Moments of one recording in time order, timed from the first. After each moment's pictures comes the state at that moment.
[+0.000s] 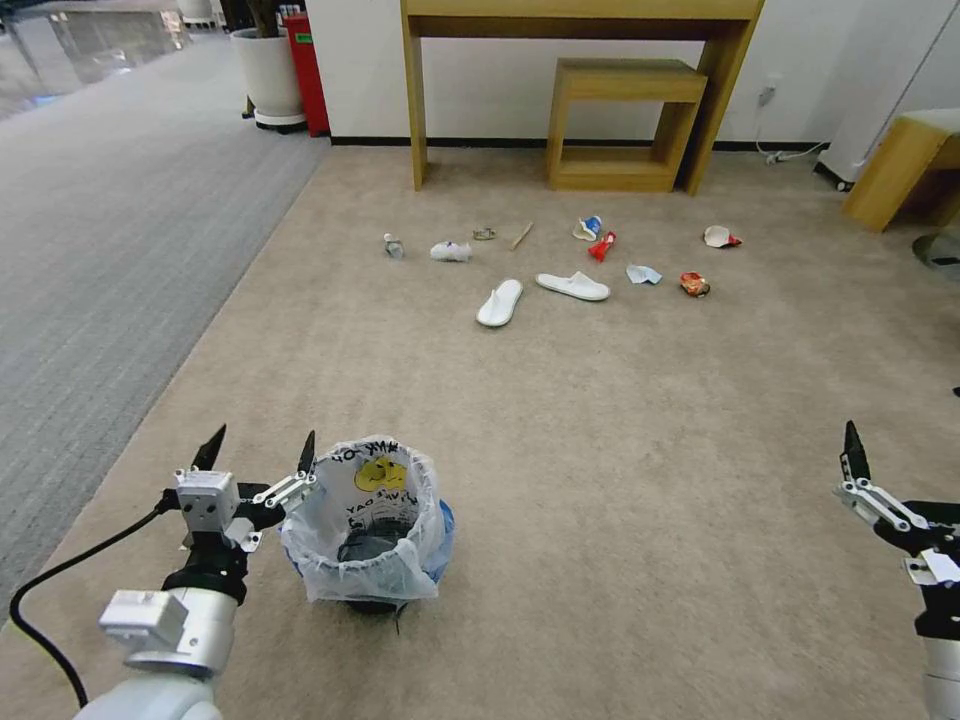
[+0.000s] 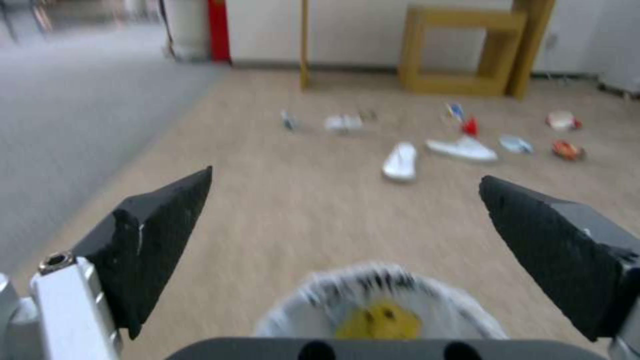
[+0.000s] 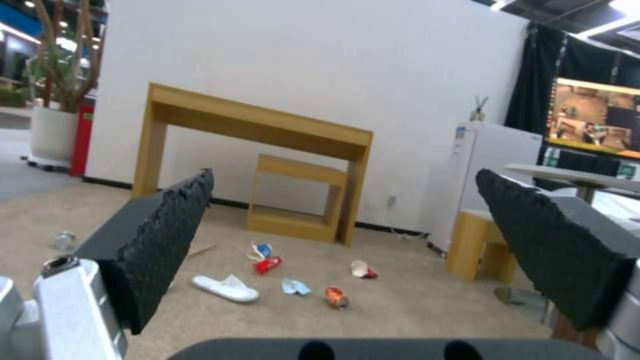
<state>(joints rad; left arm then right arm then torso) 1.74 -1.14 -0.66 -2.39 -0.45 0.18 -0.17 -1.84 1.36 1.03 2.29 0.32 0.35 -0.03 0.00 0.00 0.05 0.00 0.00</state>
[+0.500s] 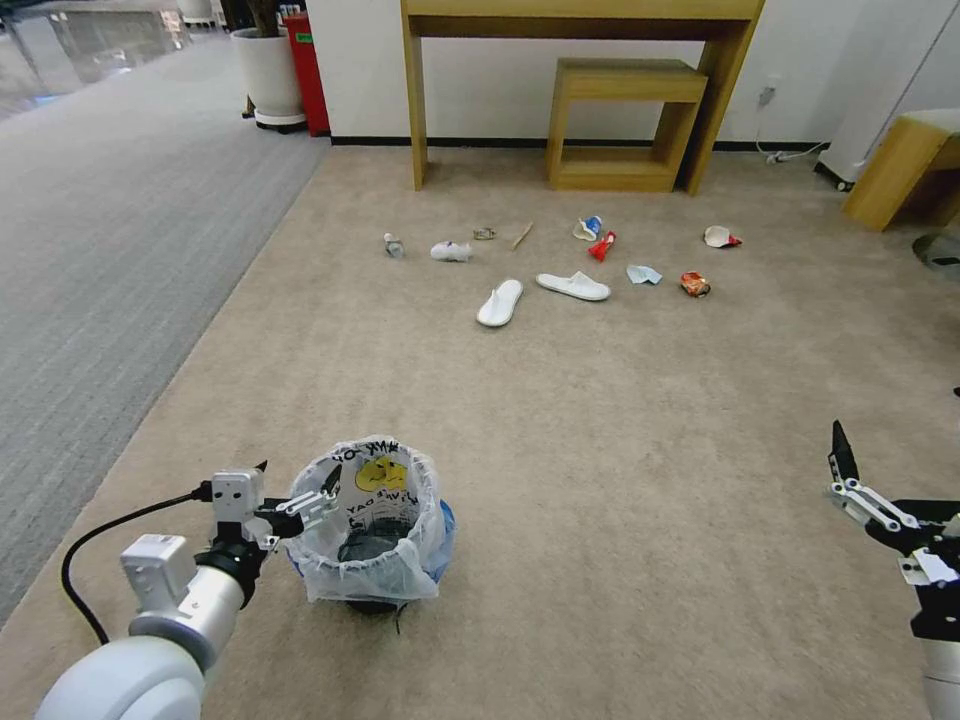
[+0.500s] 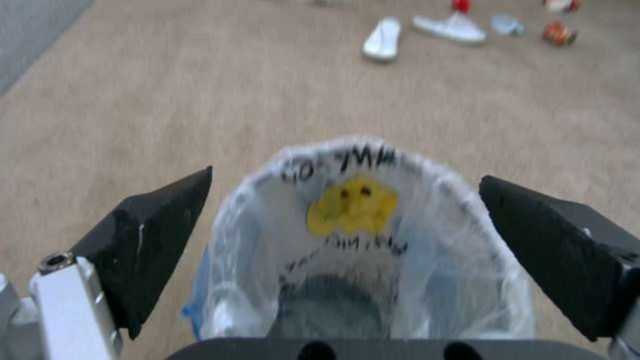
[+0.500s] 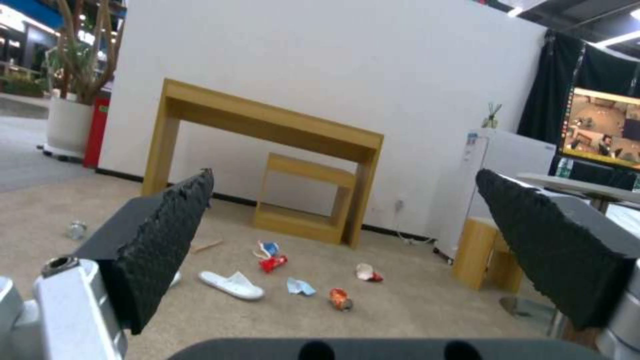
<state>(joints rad) 1.67 -0.89 -0.62 -2.36 -0.80 0.44 -0.33 -1.86 1.35 1.04 2.30 0.29 0.35 -0.05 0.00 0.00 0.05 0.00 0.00</state>
